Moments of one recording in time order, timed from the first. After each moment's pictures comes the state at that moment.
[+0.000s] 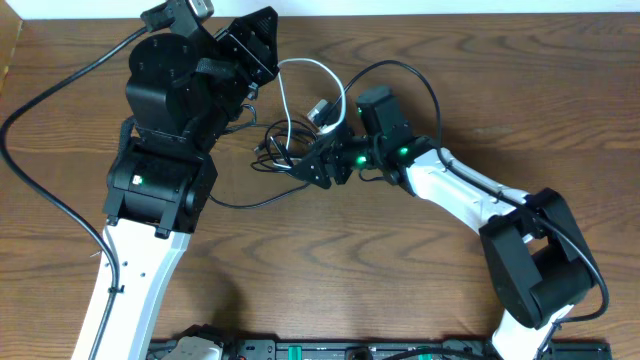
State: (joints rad) left arm -0.28 1.27 1.46 -0.31 0.15 -0.85; right arm 0.55 1.90 1.19 -0.01 -0.80 0.10
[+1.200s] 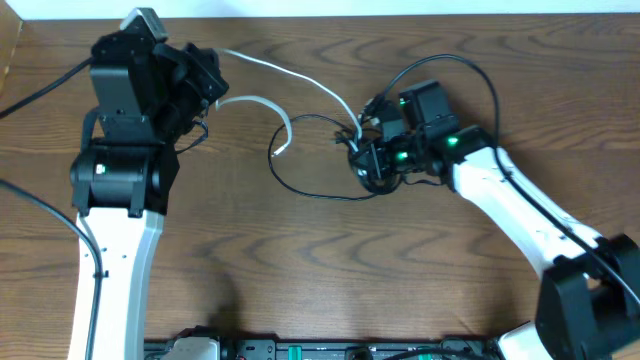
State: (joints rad) left arm -0.05 1.30 1.46 -0.64 0.15 -0.69; right arm 0.42 1.67 1.19 -0.50 -0.55 0.22
